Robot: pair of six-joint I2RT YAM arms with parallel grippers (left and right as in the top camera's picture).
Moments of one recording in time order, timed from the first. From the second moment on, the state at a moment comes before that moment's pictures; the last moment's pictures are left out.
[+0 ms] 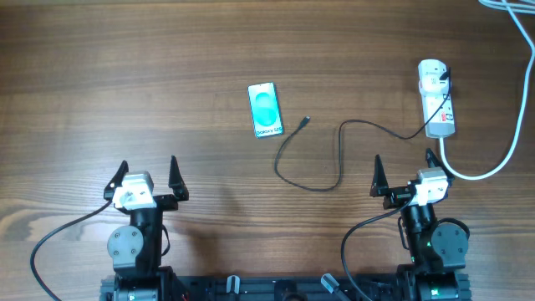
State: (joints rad) left arm 0.07 0.01 0.01 -0.07 0.00 -0.05; right arm 0.05 0.02 0.01 0.00 -0.05 -0.07
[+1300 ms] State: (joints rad) left arm 0.07 0.01 0.01 -0.07 -0.01 -0.05; right arm 0.05 0.02 0.01 0.00 -0.05 -0.07
